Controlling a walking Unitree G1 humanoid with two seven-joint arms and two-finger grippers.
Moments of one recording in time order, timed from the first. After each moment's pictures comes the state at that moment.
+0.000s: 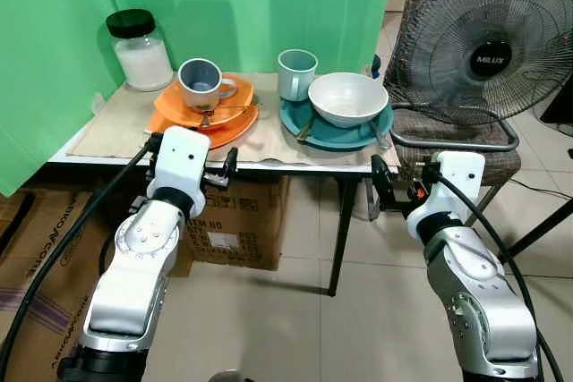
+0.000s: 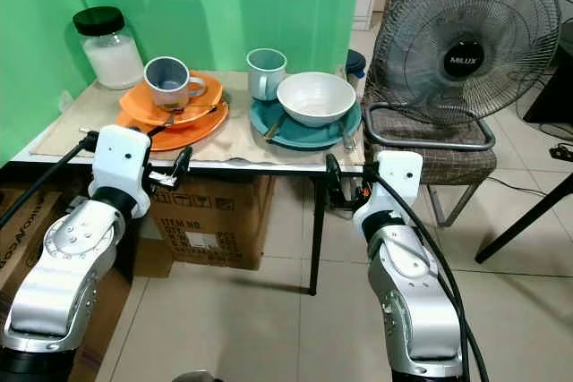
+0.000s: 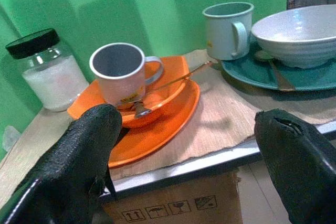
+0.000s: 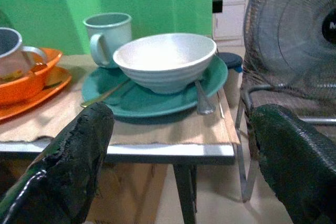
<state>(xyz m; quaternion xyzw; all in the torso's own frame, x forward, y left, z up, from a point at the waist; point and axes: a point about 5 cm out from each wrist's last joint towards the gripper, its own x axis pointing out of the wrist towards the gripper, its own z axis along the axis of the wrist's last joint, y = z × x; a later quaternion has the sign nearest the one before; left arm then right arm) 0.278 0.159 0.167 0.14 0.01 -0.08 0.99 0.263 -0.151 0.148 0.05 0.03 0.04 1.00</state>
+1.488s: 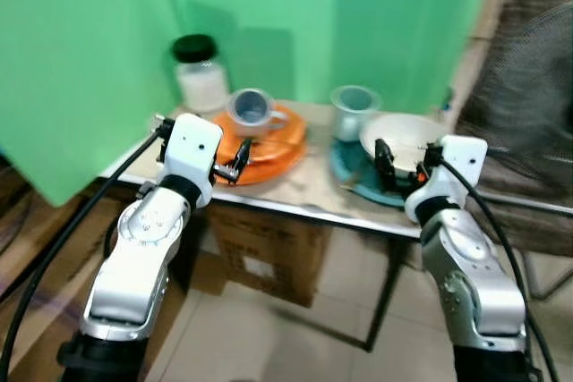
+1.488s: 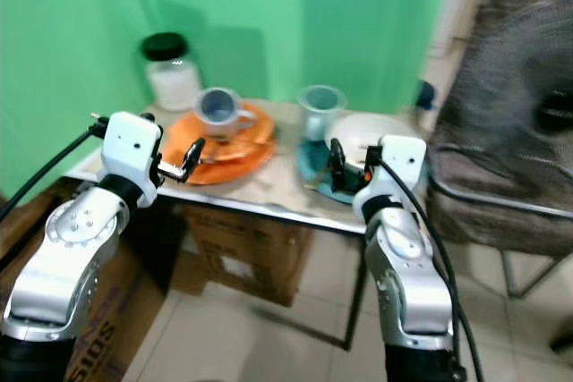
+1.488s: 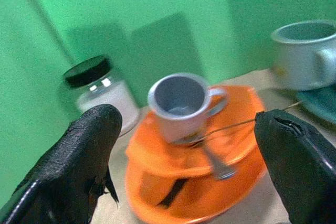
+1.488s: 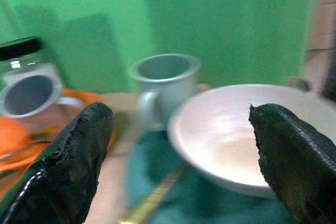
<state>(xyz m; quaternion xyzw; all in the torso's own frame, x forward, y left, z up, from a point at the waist) 0.282 0.150 0.180 0.16 0.00 -0.12 0.98 0.282 -0.147 0.151 0.07 0.02 0.03 1.00</state>
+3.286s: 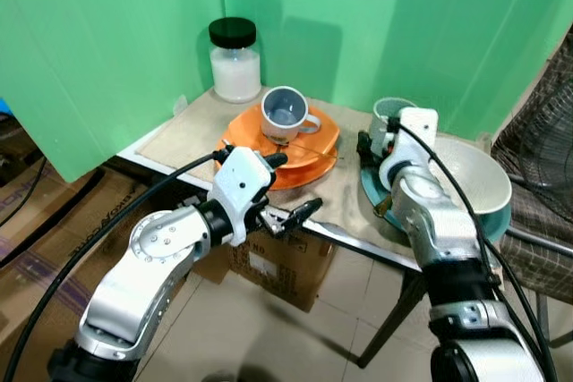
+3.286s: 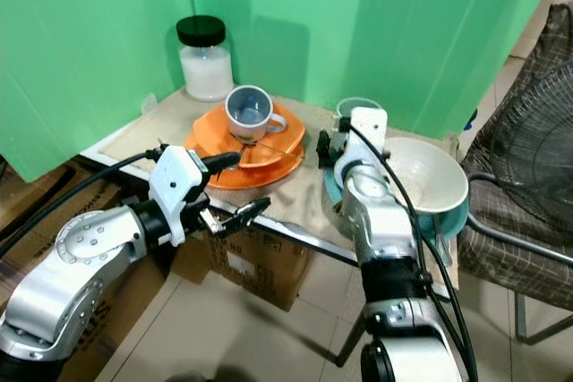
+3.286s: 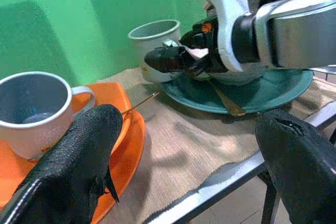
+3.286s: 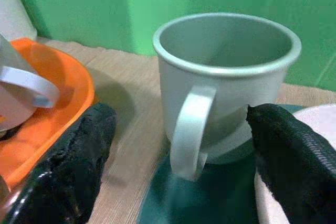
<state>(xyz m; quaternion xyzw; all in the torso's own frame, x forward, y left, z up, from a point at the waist) 0.252 0.105 0.176 0.12 0.01 -0.43 0.89 0.353 -0.142 0.136 0.02 0.12 -0.03 0.99</state>
